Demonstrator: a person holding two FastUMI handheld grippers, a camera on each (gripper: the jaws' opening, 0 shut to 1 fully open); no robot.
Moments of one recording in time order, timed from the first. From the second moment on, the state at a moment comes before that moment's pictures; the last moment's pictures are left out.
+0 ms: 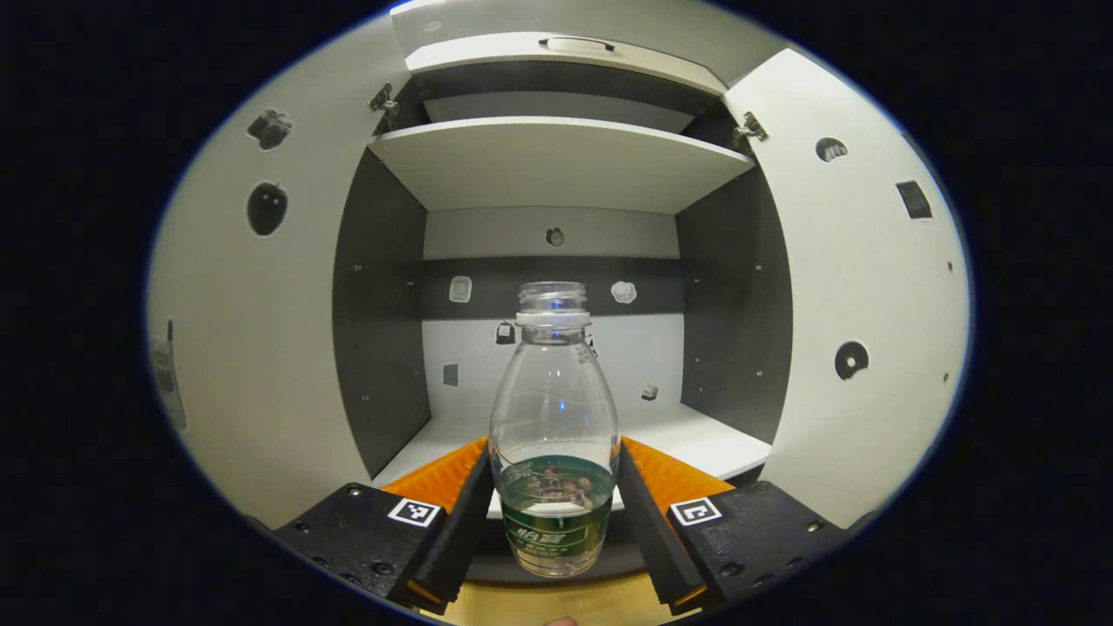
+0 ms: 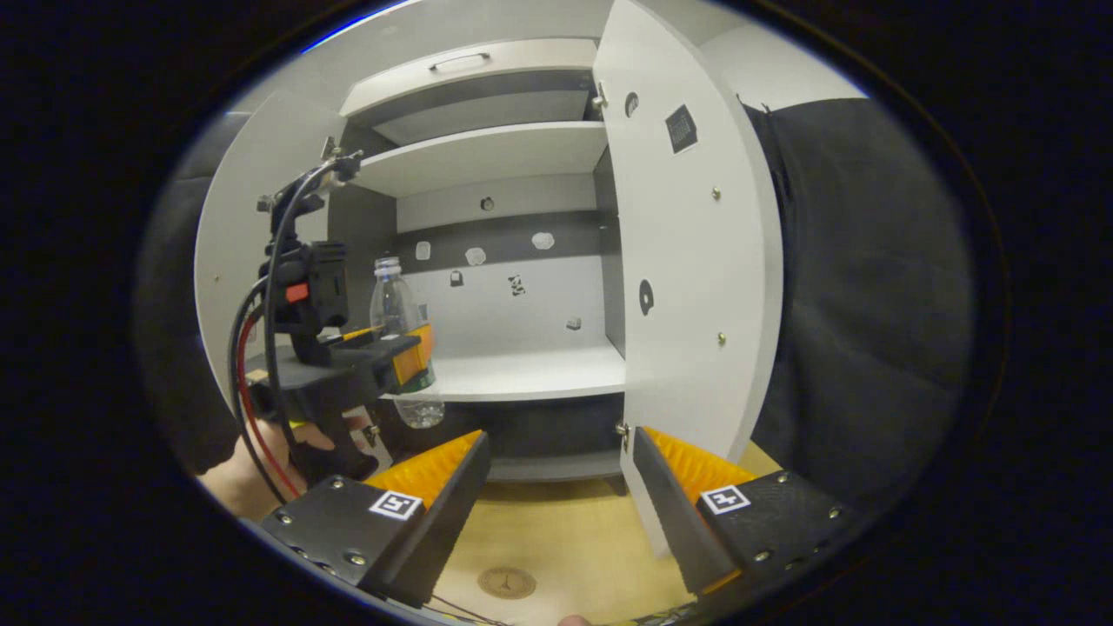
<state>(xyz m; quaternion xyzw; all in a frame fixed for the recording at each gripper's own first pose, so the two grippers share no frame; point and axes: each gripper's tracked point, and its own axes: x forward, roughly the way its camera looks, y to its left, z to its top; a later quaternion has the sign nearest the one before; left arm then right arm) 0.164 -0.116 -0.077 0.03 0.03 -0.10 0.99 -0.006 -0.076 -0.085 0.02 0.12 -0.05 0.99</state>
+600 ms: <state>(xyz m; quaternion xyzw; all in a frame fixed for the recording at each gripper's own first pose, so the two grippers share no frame) 0.051 -0.143 -0.239 0.04 0.13 -0.12 0.98 -0.045 -0.111 -0.112 0.03 0.16 -0.07 0.98</state>
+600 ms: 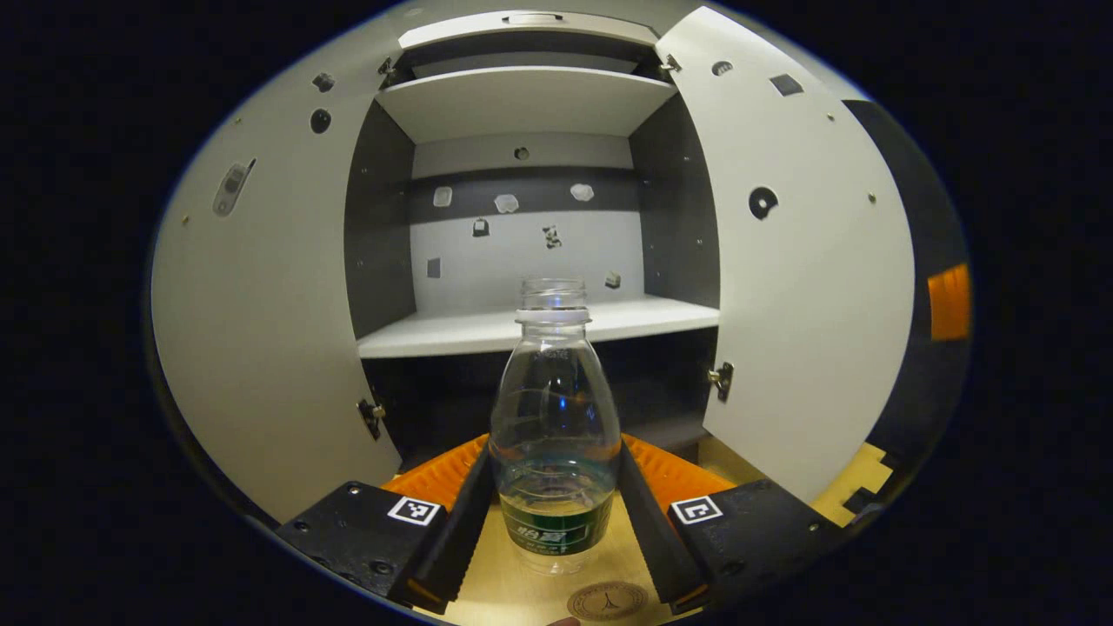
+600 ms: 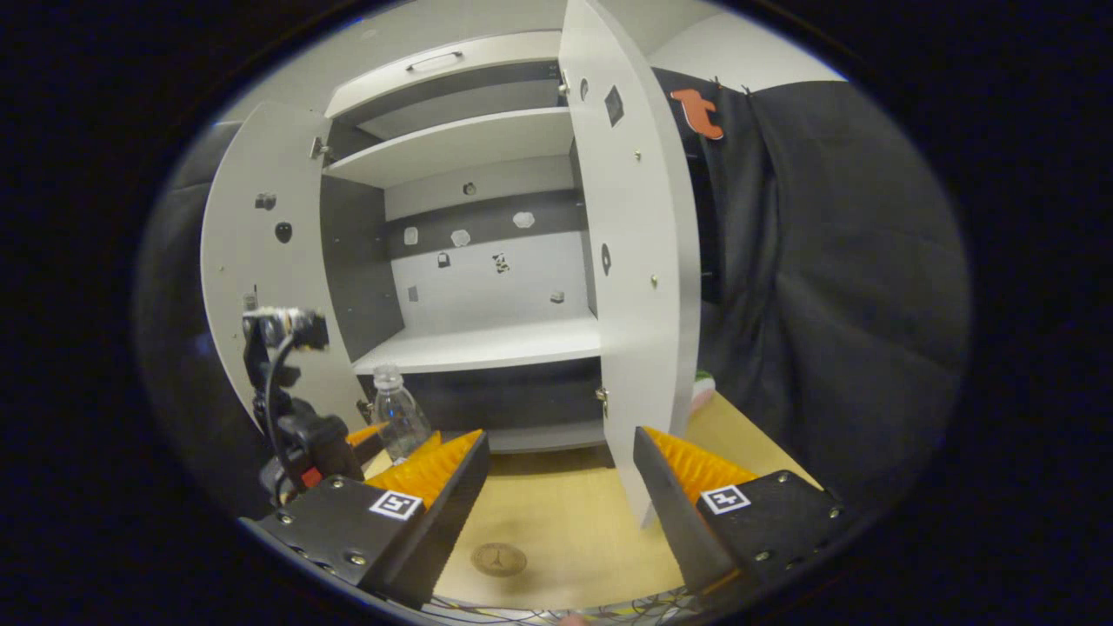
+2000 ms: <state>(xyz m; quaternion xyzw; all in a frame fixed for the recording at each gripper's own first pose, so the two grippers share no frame) -0.007 -0.164 -0.386 0.06 0.19 -0.13 0.97 -0.093 -0.128 -0.199 0.05 0.28 -0.07 0.96</state>
